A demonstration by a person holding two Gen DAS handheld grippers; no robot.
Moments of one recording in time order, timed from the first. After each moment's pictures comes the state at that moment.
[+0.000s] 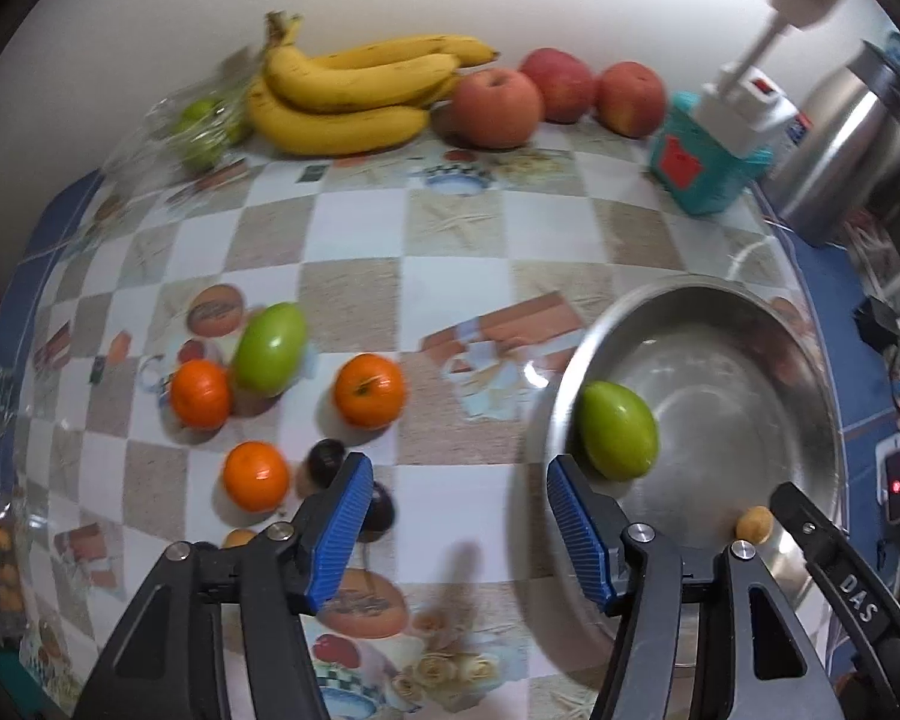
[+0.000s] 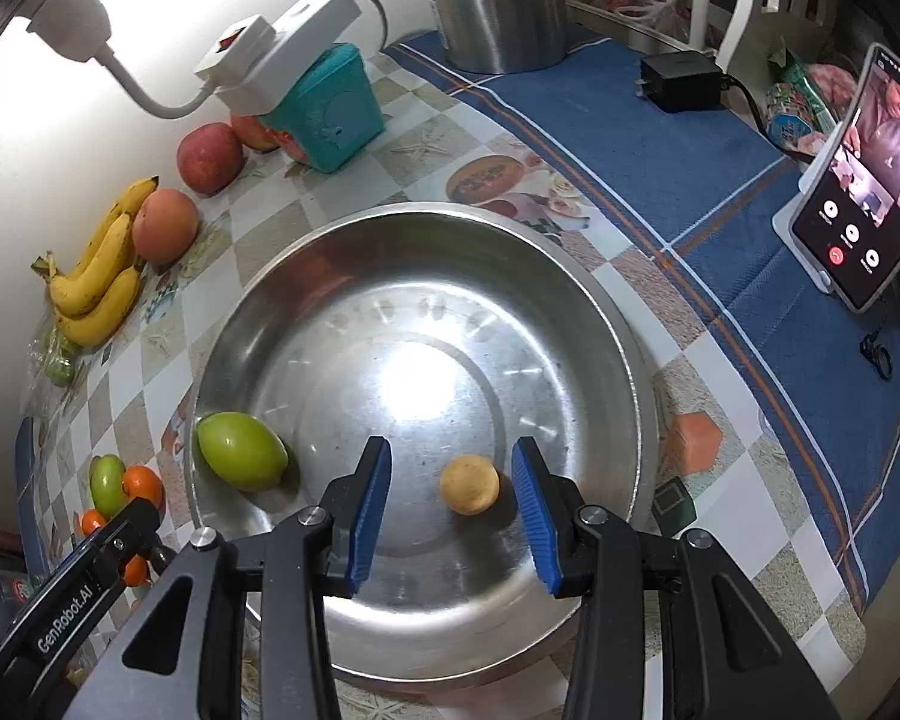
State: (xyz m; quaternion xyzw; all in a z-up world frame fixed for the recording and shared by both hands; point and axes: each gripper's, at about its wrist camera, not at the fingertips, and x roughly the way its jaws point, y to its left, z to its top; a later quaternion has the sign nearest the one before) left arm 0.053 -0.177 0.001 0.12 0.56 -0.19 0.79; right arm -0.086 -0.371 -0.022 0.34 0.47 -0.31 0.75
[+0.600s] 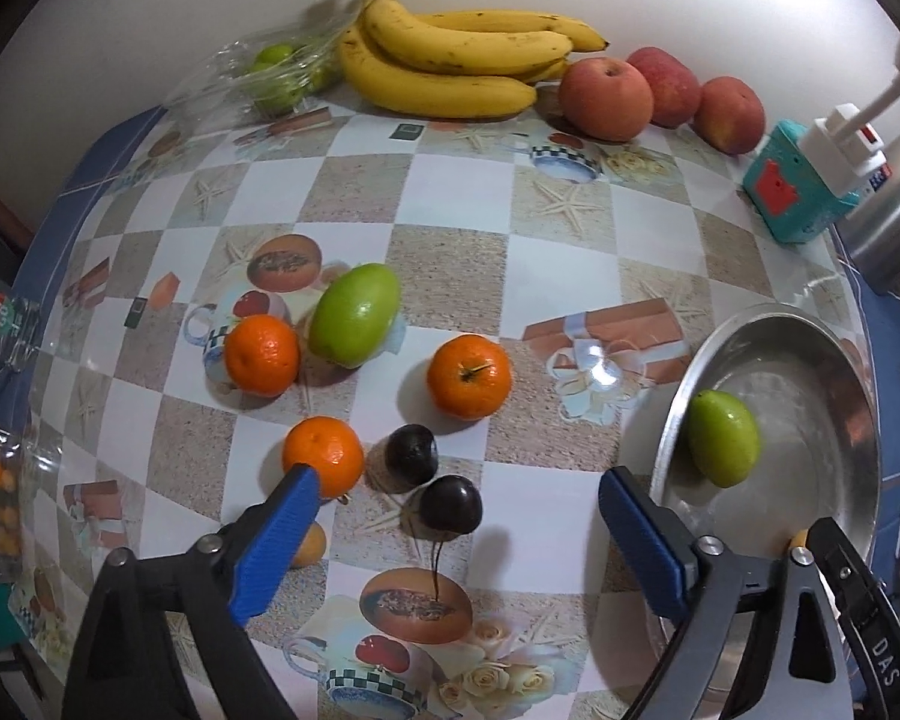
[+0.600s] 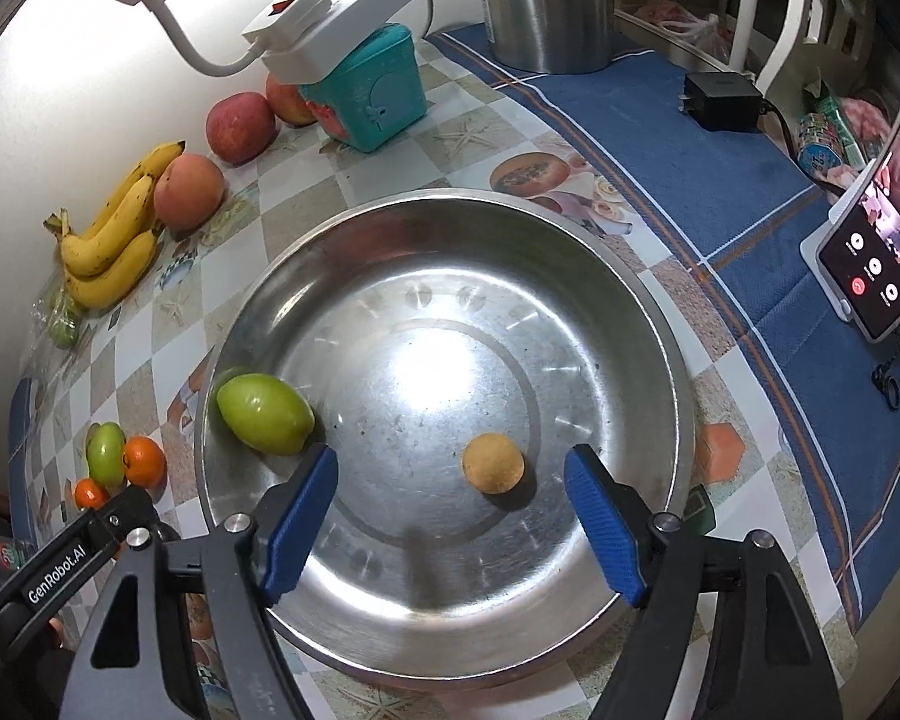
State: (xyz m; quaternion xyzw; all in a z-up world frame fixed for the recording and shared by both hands) left arm 0.072 -0.149 -0.016 0.09 0.59 -0.12 0.79; right arm -0.072 -0.357 -0.023 0.30 0.49 -0.29 0.76
